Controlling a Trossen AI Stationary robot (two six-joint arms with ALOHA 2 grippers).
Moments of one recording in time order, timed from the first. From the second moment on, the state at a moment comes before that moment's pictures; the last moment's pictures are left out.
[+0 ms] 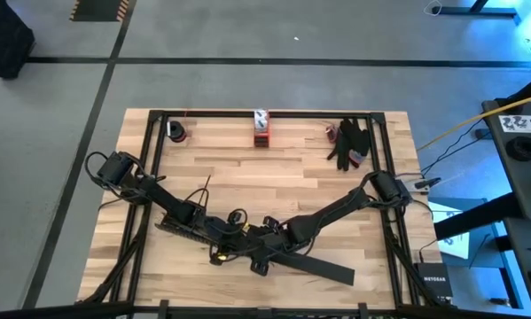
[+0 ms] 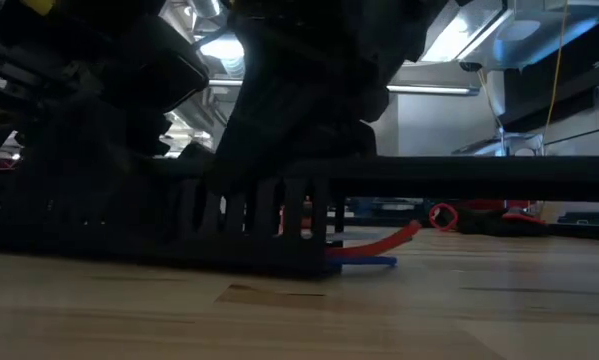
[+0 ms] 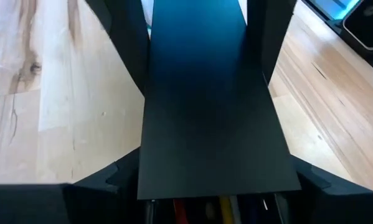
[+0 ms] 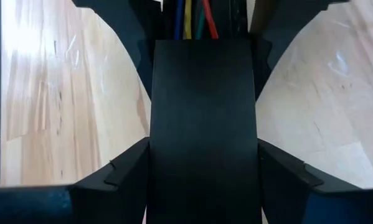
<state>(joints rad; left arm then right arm) -0.41 1.80 0.61 0.62 -0.06 -0.11 0.39 2.16 1.52 -0.32 0.17 0.67</state>
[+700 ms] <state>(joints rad) -0.41 1.66 0.69 0.19 -0.01 -0.05 0.40 2.18 1.53 -0.39 0.18 0.64</state>
